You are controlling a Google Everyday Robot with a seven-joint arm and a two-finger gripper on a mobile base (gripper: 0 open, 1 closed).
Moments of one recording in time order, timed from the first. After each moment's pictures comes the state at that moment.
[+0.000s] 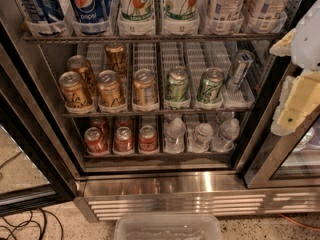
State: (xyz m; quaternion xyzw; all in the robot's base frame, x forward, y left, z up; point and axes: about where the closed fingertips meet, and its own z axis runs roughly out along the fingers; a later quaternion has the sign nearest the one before) arm 0.438 -0.217 0.976 -0.60 0.78 -0.03 0.16
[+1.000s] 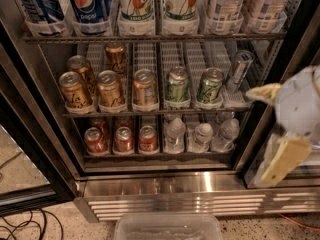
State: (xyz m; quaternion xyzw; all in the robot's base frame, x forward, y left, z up) arm 0.393 -0.182 0.906 -0.65 0.73 0.04 0.22
